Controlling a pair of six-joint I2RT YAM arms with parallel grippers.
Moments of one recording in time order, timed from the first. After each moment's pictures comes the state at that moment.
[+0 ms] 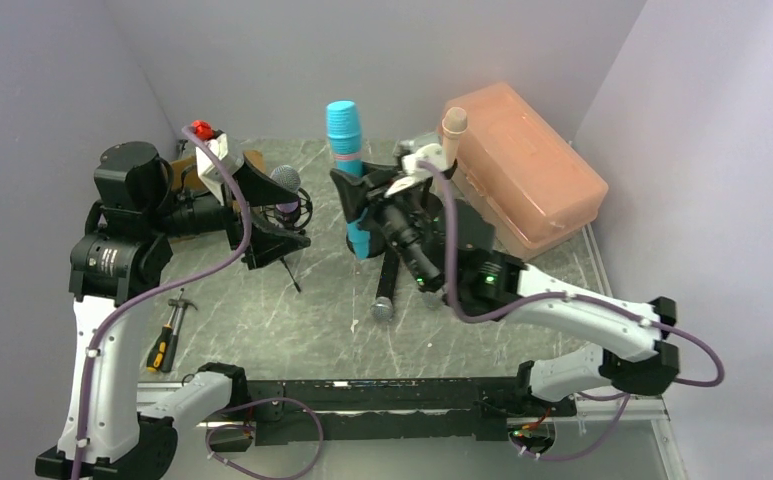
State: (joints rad) left arm -0.16 1.02 1.62 -0.87 1.06 0.11; right arm 1.28 1.28 1.47 0.09 0.68 0.08
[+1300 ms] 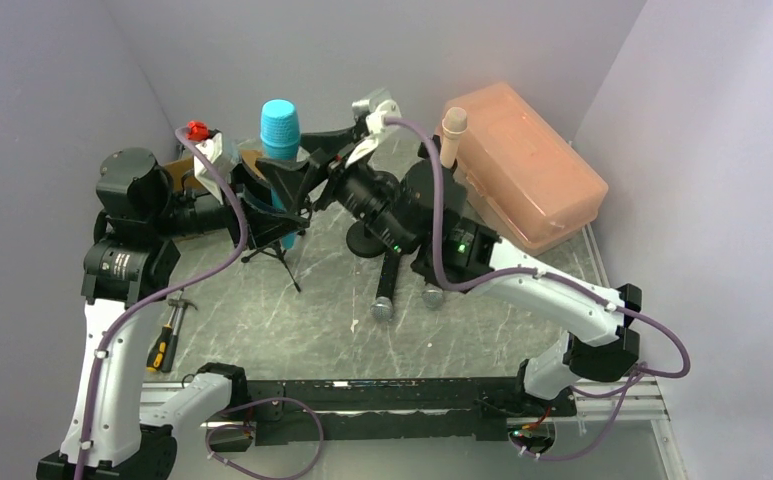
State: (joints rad) left arm -0.16 0.97 1.48 -0.57 1.13 -0.08; right arm 1.25 1.53 1.78 0.13 0.32 0.15
